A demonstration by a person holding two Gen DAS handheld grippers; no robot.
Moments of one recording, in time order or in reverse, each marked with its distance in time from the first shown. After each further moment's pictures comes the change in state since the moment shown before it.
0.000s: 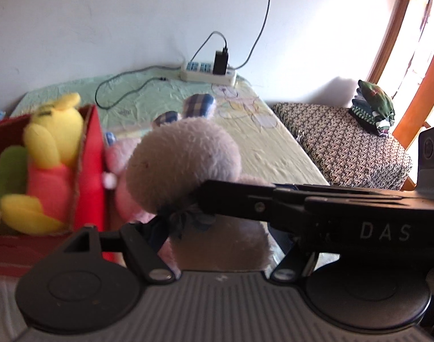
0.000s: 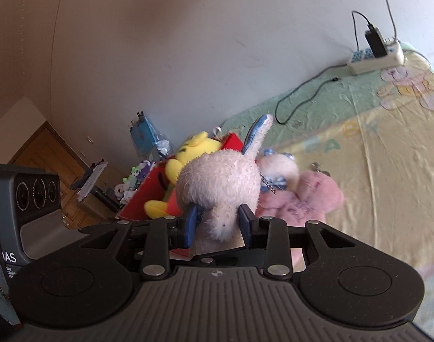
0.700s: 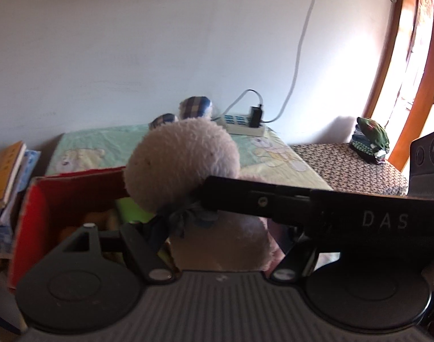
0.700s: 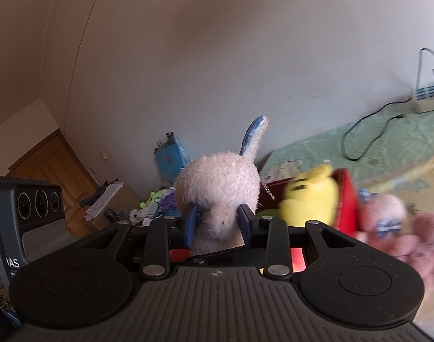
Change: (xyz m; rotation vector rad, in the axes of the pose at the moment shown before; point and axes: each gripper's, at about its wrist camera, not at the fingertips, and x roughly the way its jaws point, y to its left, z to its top) left arm -0.102 0.165 0.006 0.038 -0.168 -0.025; right arm 0.103 0.138 0.003 -0.078 -0.132 0.039
